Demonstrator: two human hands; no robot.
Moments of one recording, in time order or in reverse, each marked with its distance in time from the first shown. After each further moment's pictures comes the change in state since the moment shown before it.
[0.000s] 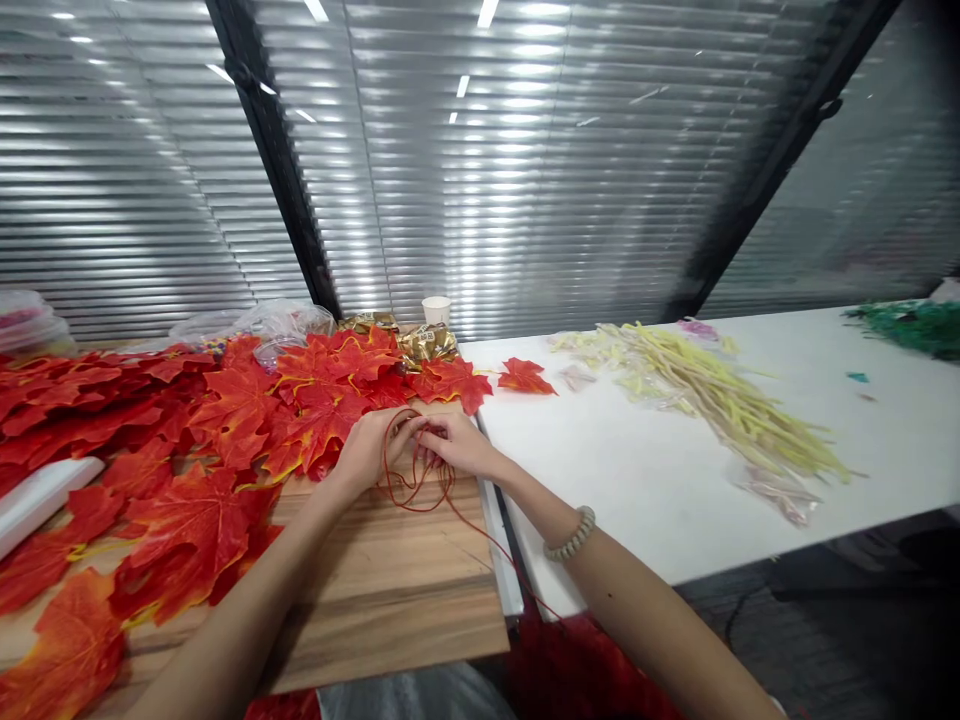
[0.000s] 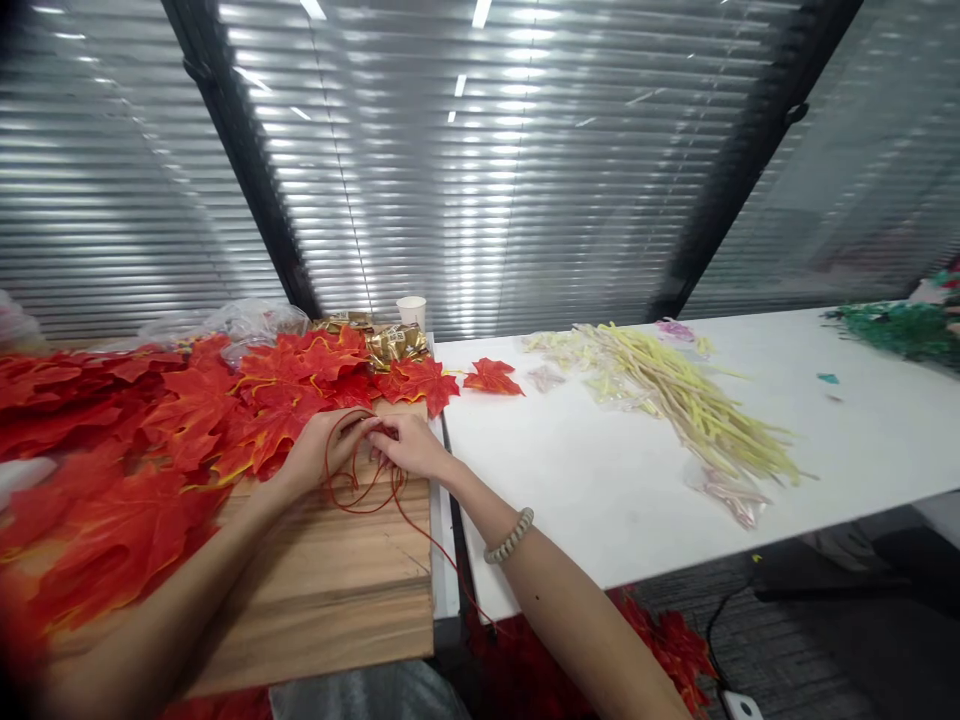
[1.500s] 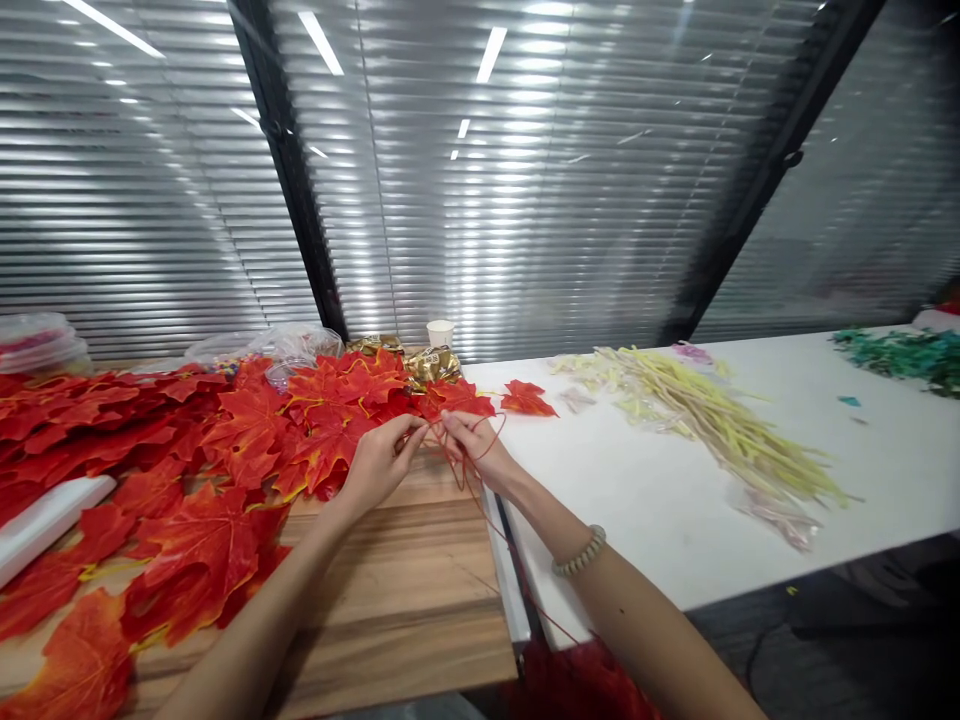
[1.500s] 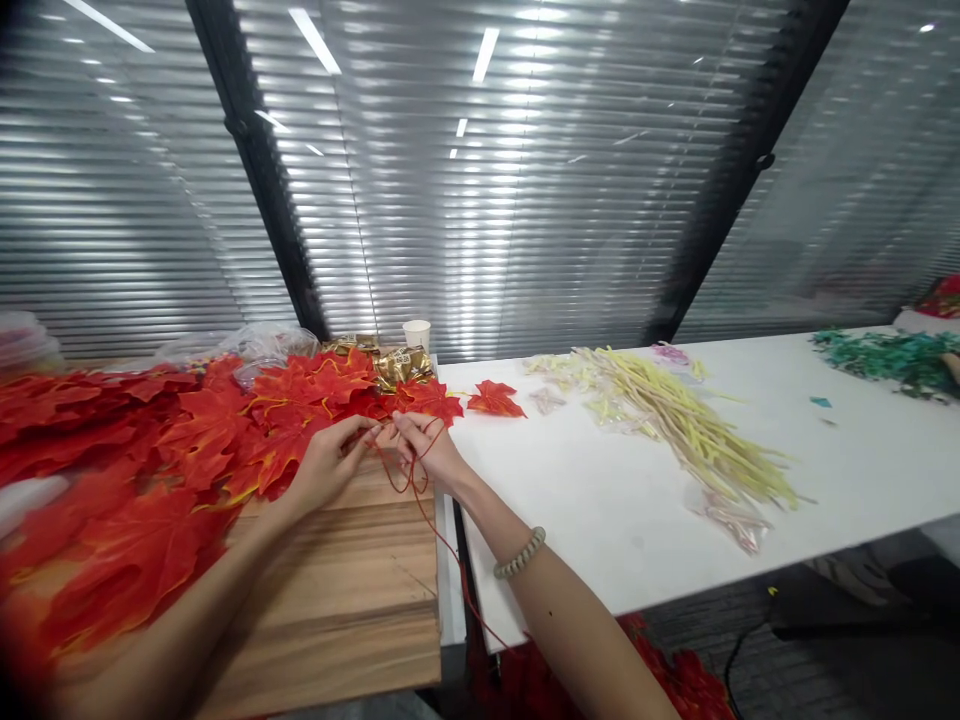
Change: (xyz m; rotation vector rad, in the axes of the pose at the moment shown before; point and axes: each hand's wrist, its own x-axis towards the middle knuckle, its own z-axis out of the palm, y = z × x) left_hand -0.002 0.010 -0.007 -0.120 0.134 0.019; right_hand -0.001 -0.021 -0.010 0.453 0.212 -0.092
